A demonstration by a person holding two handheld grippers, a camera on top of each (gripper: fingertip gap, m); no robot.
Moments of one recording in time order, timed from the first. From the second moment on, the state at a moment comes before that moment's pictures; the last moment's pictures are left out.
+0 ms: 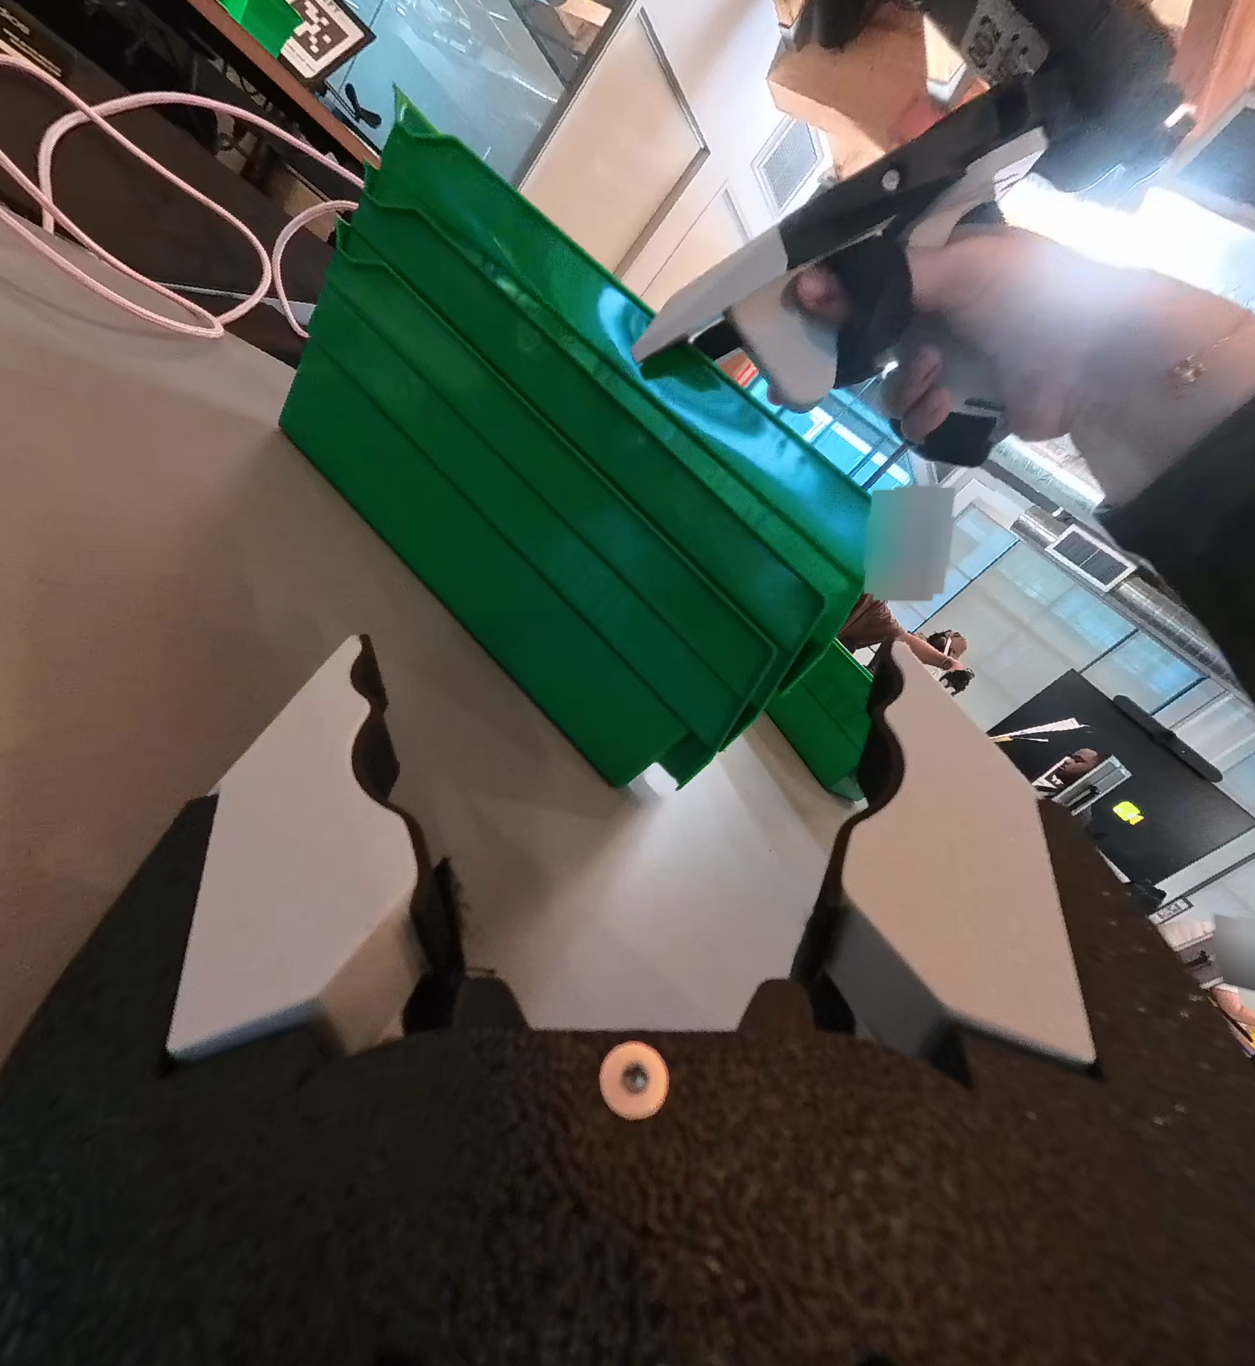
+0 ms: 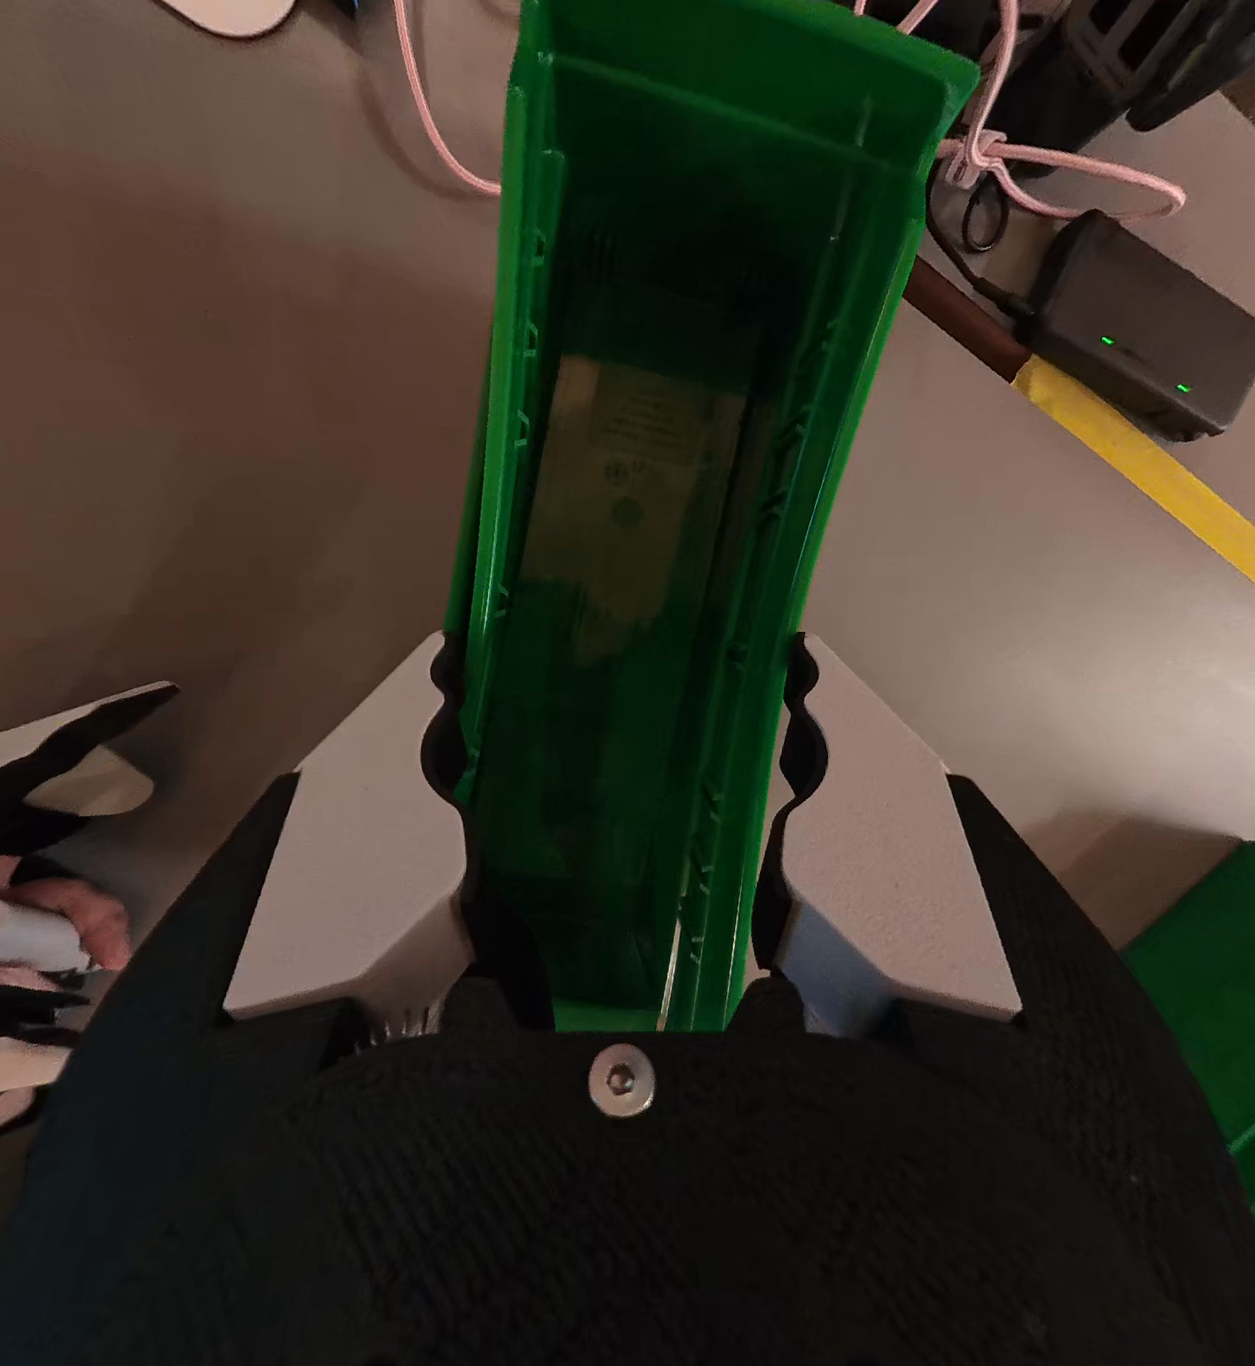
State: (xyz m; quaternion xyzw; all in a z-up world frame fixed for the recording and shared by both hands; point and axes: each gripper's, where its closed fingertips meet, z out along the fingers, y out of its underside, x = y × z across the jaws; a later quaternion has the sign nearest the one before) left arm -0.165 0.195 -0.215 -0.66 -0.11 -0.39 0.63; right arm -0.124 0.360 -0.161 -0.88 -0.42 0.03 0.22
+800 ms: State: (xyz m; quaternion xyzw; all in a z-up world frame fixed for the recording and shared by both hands) left arm -0.165 0.195 -0.216 -0.66 -0.11 -0.40 0.63; right arm 0.009 0.414 -0.045 -0.89 -0.30 0.07 0.33
